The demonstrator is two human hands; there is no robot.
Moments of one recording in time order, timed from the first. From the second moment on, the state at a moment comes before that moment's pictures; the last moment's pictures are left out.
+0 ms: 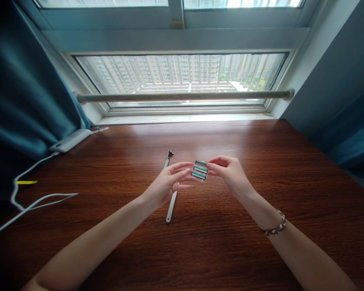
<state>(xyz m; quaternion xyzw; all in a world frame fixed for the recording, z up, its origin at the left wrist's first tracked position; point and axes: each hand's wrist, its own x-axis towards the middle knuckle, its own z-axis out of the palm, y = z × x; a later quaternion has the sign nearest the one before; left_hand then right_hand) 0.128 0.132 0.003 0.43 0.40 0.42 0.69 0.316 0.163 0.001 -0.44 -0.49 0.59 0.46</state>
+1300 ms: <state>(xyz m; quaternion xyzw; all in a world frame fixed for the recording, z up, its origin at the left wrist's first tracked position) 0.124 0.130 0.005 0.81 0.42 0.32 0.26 0.315 0.166 -0.011 -0.43 -0.48 0.64 0.41</state>
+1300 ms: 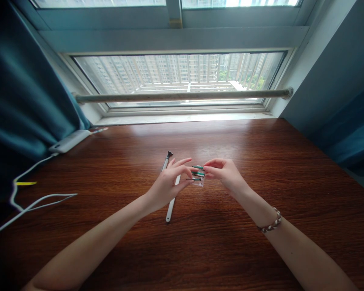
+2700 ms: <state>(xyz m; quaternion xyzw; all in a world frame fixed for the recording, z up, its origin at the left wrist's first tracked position) 0.121 0.156 -0.039 0.31 0.41 0.44 0.73 0.293 0.167 -0.048 -0.41 -0.60 0.54 0.42</state>
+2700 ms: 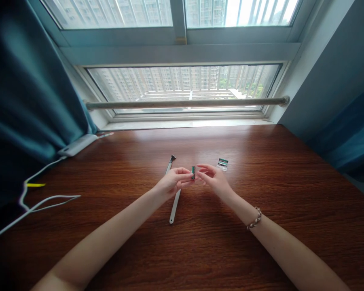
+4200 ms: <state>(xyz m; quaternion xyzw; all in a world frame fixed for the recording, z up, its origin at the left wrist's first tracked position) 0.071 0.117 -0.062 0.16 0.24 0.55 0.79 0.256 0.123 -0.057 -0.56 -0.77 0.20 0.23</state>
